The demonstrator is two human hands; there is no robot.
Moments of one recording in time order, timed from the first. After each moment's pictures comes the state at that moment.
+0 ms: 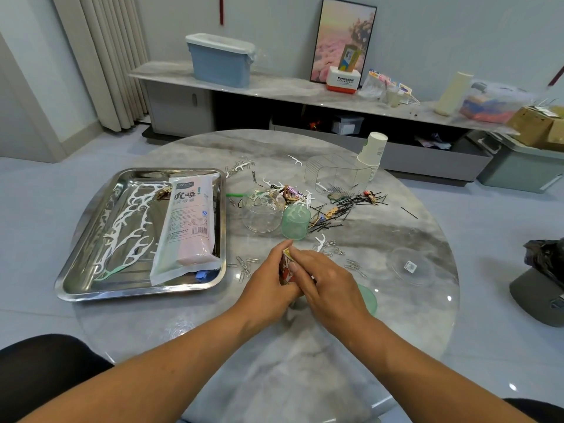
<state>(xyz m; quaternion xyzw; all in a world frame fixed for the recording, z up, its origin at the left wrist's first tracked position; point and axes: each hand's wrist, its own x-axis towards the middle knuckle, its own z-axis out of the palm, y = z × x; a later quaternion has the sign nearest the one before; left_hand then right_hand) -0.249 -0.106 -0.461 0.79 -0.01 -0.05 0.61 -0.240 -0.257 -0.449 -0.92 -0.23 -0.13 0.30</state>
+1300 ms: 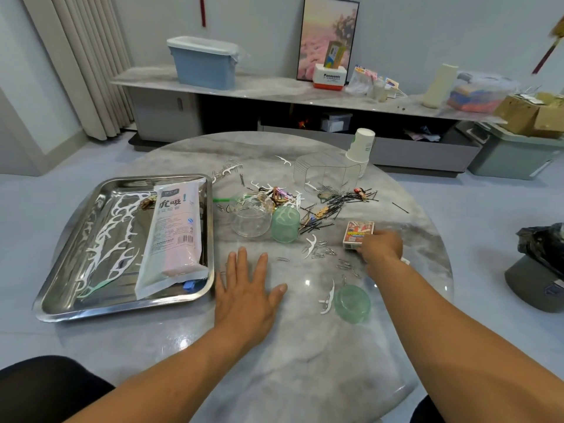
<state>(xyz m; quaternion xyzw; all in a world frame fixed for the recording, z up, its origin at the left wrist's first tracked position) -0.242 -0.098 -0.502 0.98 0.03 -0.02 0.17 -0.129 -0.332 -0.434 -0.75 0.37 -0.08 0.55</state>
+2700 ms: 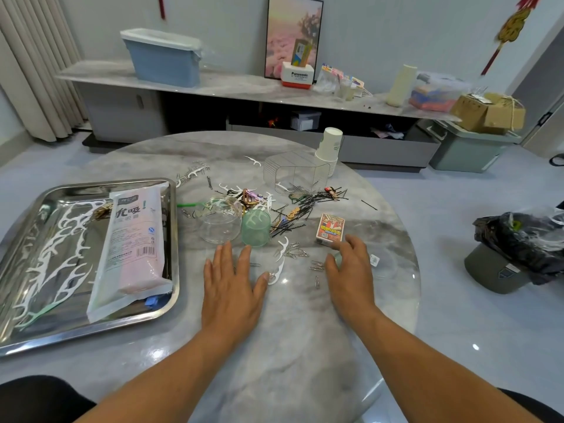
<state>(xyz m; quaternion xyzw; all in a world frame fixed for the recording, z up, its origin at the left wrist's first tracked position) -0.216 -0.121 -0.506 0.97 -0.02 0.10 0.22 -0.194 -0.338 -0.469 -0.92 0.08 -0.19 0.34</state>
